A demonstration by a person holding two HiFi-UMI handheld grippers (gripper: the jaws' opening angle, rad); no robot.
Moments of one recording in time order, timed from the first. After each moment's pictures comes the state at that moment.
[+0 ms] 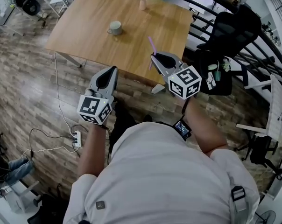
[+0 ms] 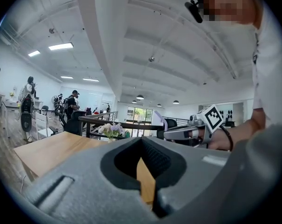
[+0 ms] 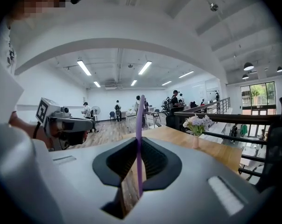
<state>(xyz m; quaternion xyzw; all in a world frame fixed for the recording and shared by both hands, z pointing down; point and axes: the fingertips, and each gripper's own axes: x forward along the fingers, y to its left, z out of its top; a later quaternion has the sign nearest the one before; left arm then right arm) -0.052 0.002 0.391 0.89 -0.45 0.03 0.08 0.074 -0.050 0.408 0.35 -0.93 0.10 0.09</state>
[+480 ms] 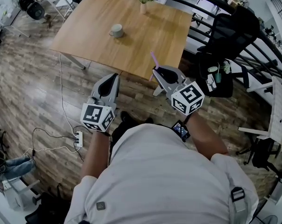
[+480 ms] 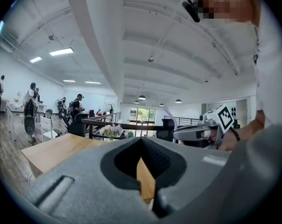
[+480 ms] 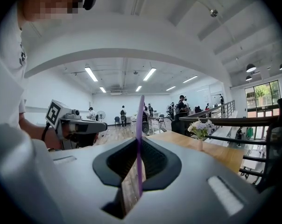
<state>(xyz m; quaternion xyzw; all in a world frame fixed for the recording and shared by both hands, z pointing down) -0.034 0.056 0.368 0.88 -0.47 0.04 0.07 0.090 0.033 0.378 0.33 -0.94 0.08 0.05</state>
